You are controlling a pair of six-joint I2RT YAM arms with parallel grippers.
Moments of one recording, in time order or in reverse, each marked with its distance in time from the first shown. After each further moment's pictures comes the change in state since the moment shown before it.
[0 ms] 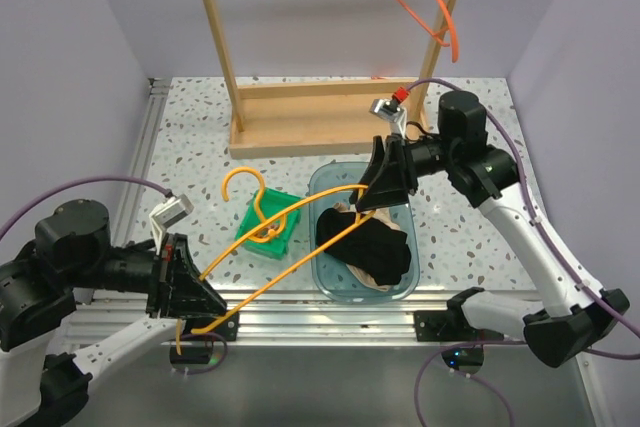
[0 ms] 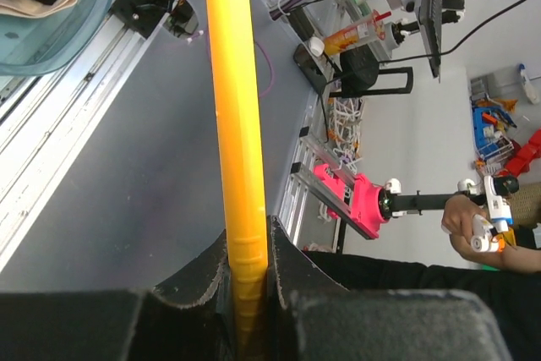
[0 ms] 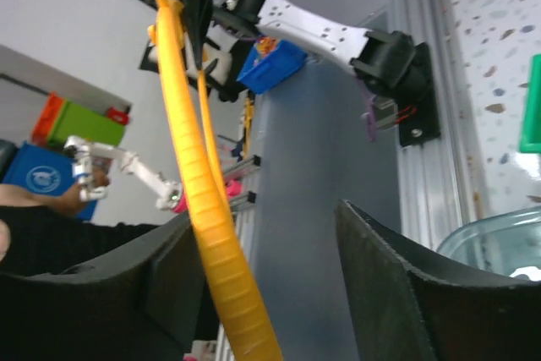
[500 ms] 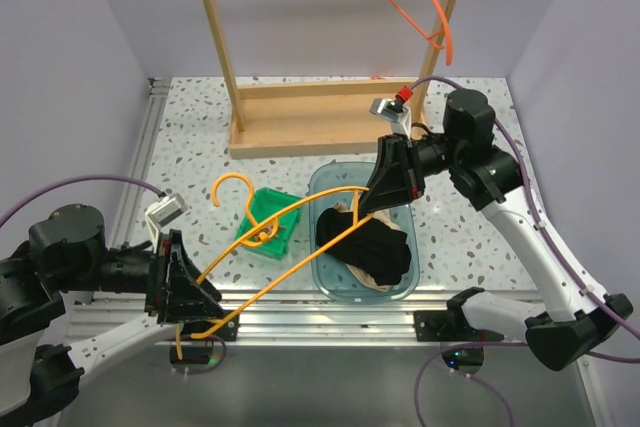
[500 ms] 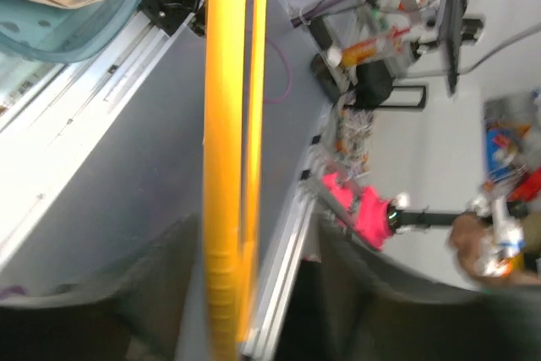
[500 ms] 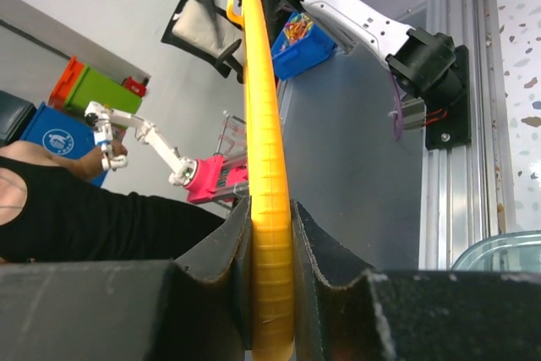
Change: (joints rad) left arm -0.144 -0.024 0.003 -0.005 -0.184 -0.098; right arm 0.010 -0.027 -0.012 0.127 -0.116 0.112
